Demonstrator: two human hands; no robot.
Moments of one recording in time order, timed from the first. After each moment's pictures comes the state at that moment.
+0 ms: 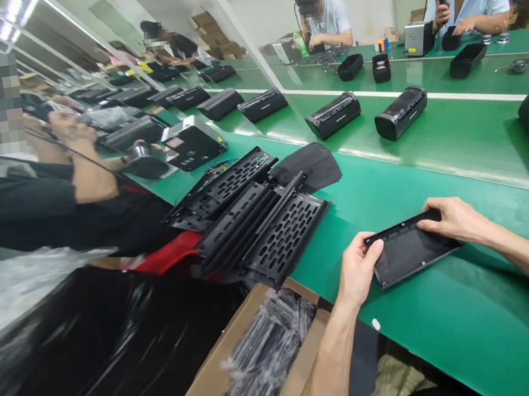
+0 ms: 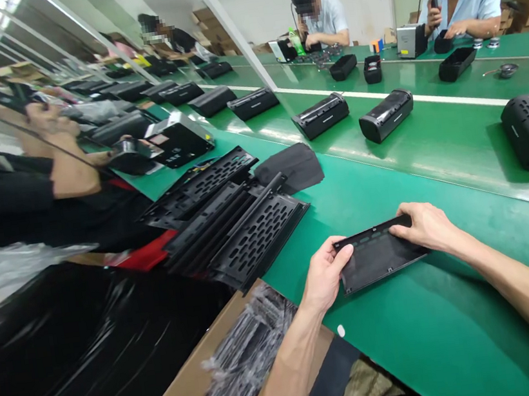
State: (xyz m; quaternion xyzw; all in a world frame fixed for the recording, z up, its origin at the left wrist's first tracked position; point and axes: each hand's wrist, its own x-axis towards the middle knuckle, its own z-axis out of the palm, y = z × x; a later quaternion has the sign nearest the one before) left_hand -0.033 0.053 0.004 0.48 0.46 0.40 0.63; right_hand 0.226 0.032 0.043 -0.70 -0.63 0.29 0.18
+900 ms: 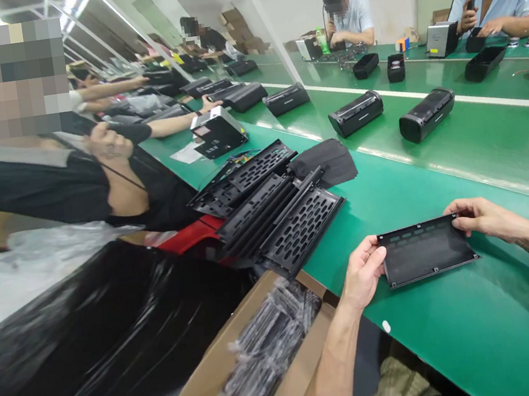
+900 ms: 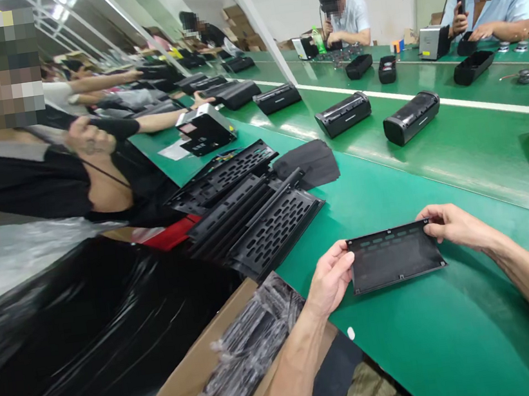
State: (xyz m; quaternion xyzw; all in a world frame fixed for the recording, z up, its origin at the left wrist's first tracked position) left_hand -0.044 0.046 0.007 0.38 0.39 0.41 0.73; right_hand 0.267 0.036 0.032 -0.56 -0.53 0.57 0.29
